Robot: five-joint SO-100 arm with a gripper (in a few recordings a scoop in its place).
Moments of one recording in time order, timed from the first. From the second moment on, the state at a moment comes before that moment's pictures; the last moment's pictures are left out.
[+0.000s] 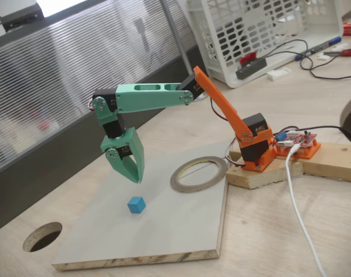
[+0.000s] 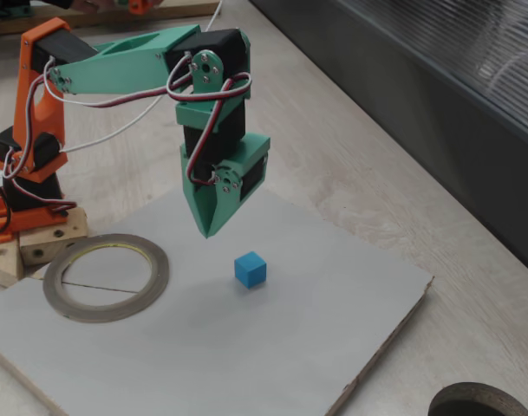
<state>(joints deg) -8.2 66.6 52.7 105.3 101.5</state>
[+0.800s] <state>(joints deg) -8.3 66.6 52.7 105.7 101.5</state>
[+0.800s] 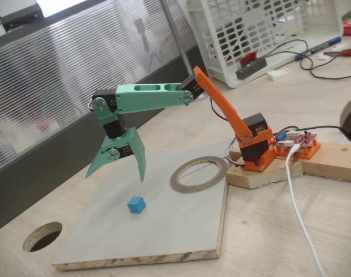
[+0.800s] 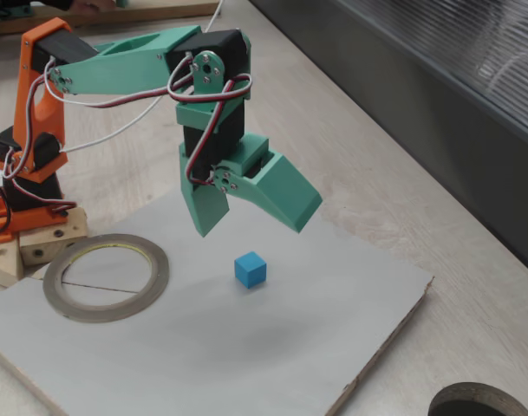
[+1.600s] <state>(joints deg) -8.2 51.6 52.6 104.9 101.7</state>
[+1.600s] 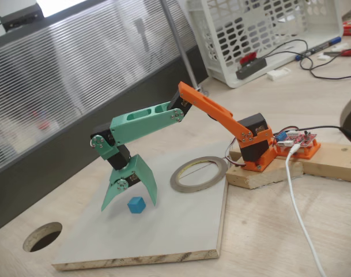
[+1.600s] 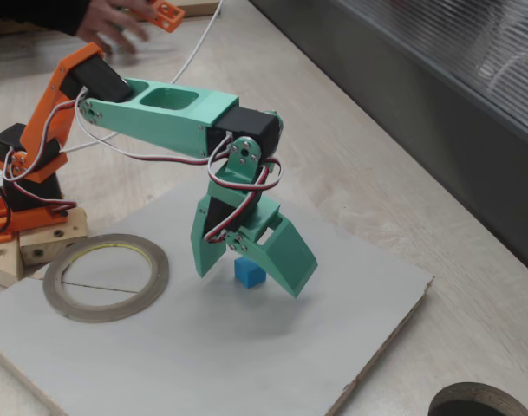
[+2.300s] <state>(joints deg) -8.3 51.7 62.1 105.3 101.5</state>
